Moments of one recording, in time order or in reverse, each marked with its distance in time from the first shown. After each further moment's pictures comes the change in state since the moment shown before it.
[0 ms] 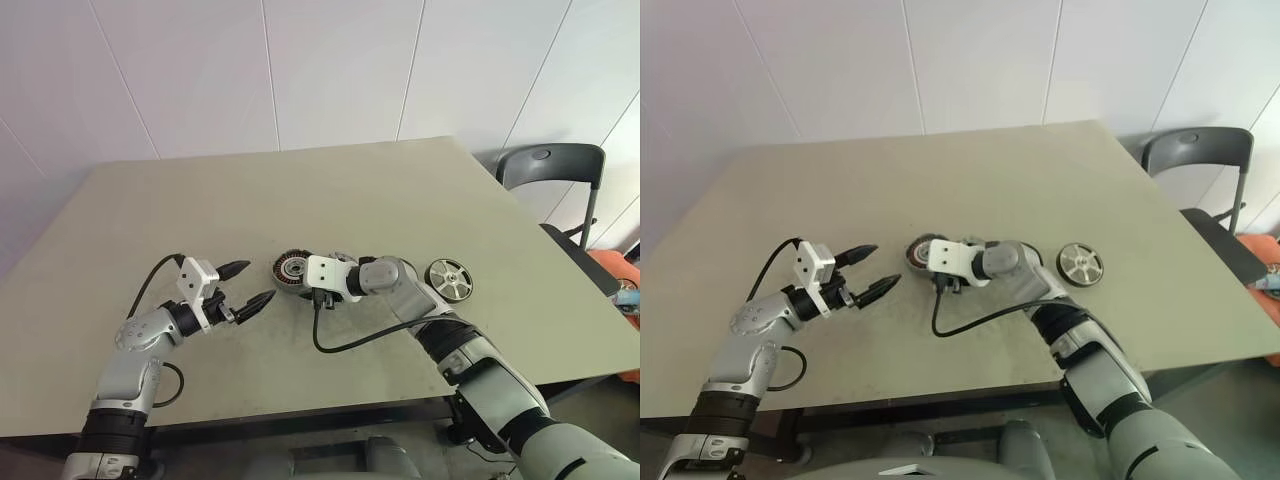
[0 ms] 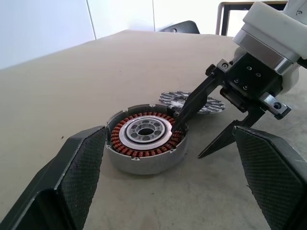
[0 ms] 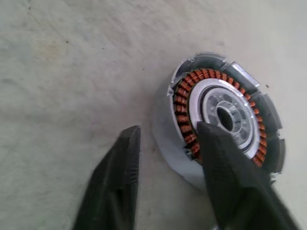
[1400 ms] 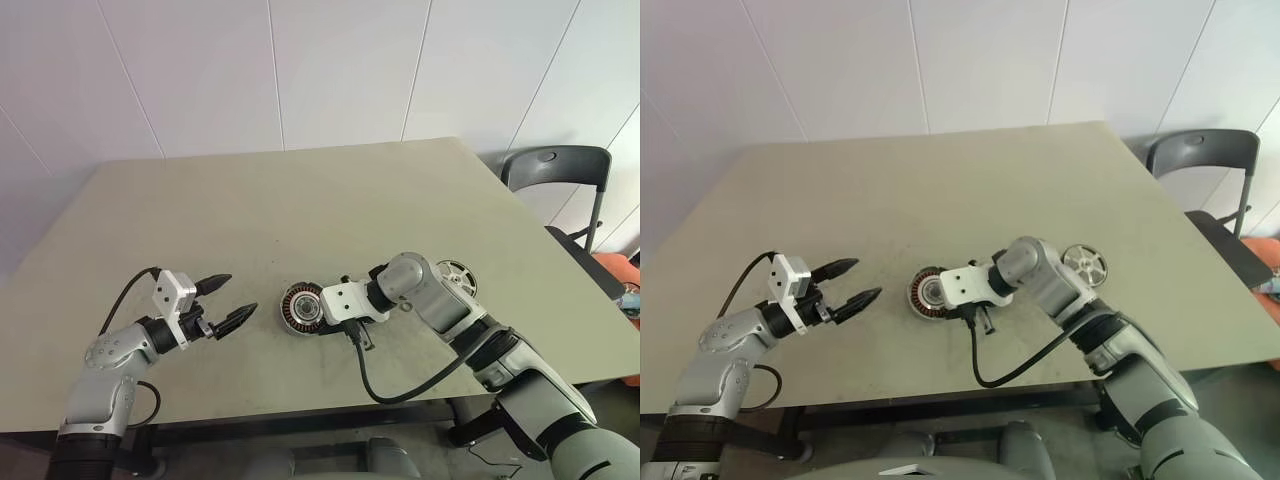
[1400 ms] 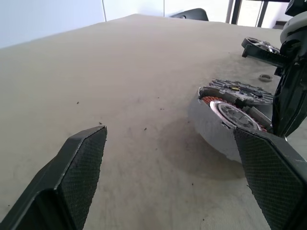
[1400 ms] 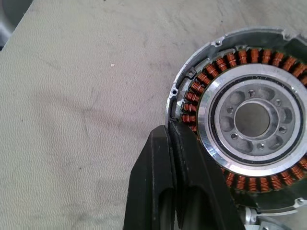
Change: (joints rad) left arm 0.117 0.057 0.082 -0.085 -0.046 0.060 -0.045; right arm 0.047 -0.208 0.102 -0.337 0.118 0.095 0.482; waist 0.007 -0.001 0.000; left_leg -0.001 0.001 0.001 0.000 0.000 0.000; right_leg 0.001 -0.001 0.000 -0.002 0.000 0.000
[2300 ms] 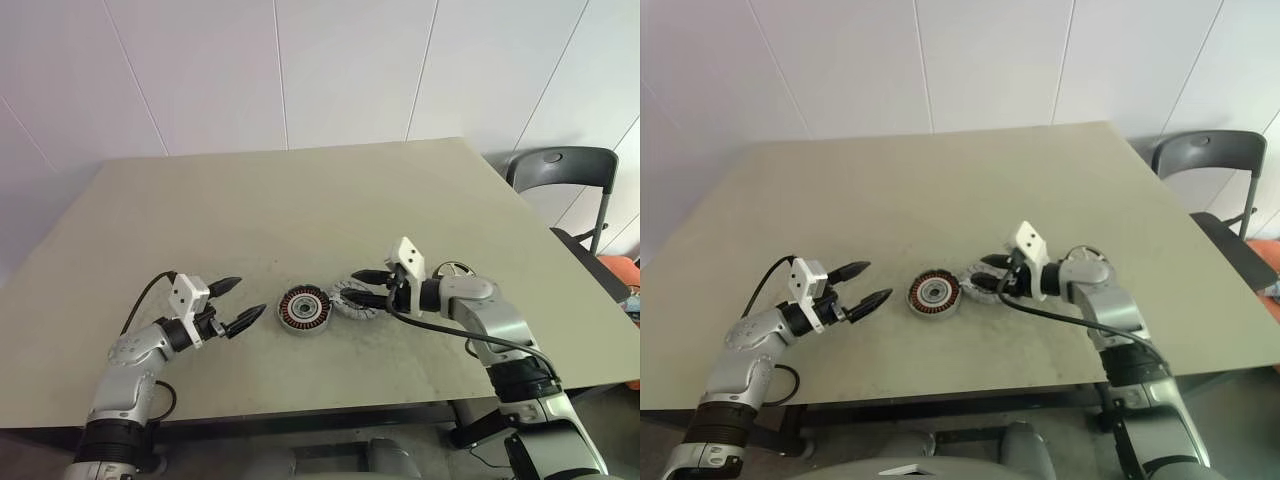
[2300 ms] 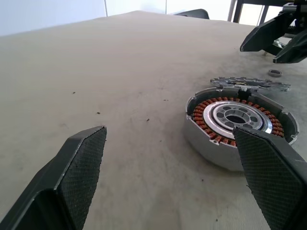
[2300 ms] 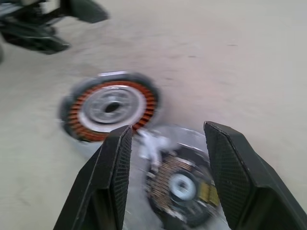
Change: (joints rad) left arm -0.114 -0.081 -0.062 0.211 0.057 -0.116 -0.022; right arm 0.335 0.002 -0.515 -0.186 0.345 0.379 -0.375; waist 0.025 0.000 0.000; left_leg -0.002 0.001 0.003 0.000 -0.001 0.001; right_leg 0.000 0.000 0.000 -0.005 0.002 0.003
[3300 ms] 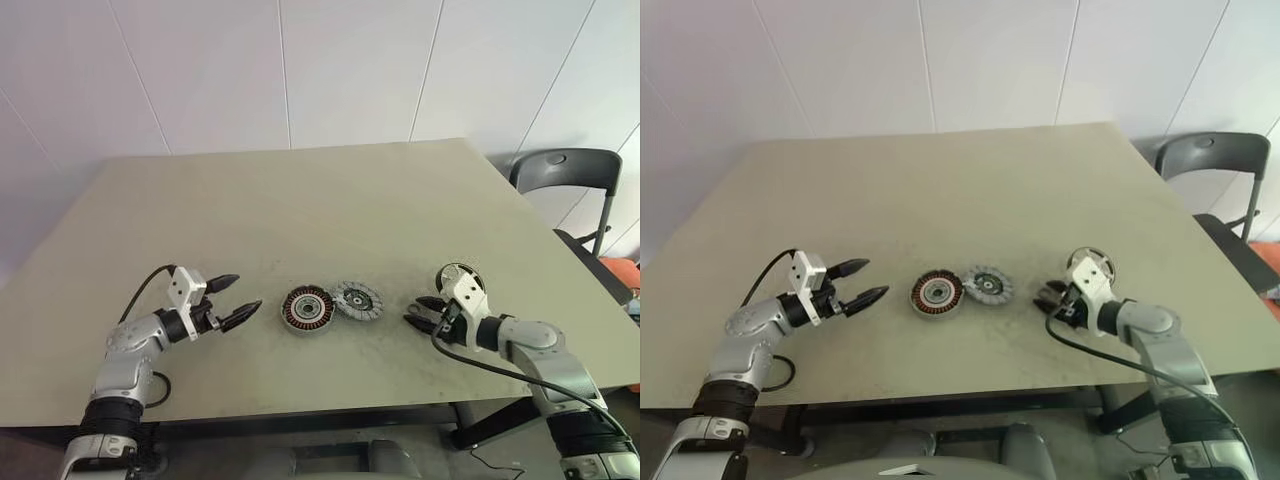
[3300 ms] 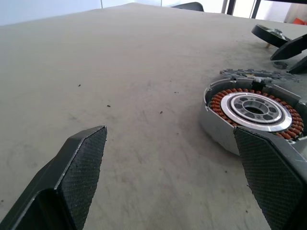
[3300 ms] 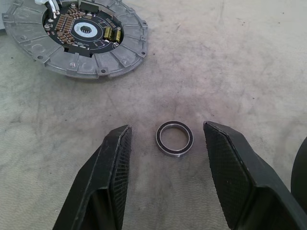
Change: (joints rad) left arm -0.072 0.034 0.023 0.196 0.009 -0.061 -0.114; right arm 0.247 -0.166 -0.077 0.052 -0.016 -0.169 -0.103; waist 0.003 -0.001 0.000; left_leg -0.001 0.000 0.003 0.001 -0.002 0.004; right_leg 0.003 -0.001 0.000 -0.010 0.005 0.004
